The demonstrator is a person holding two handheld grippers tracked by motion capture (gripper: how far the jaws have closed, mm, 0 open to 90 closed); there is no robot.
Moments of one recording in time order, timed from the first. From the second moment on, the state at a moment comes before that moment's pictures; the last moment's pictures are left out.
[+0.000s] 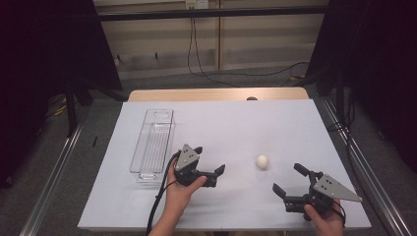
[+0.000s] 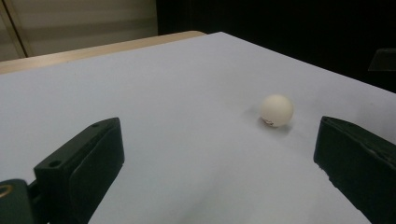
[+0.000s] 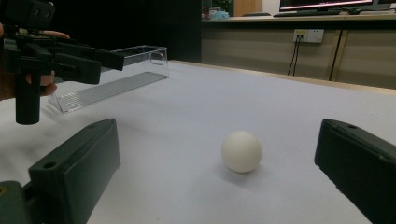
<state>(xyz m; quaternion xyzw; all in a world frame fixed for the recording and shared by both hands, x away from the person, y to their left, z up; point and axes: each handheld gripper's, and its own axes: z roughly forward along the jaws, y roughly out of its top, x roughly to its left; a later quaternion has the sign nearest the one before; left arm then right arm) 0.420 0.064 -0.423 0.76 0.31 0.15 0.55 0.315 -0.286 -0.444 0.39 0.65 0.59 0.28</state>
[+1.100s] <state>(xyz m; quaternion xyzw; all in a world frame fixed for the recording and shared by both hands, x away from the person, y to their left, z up) 0.427 0.043 -0.428 0.78 0.30 0.13 0.54 0.315 -0.286 -0.443 0.39 0.65 0.59 0.28</state>
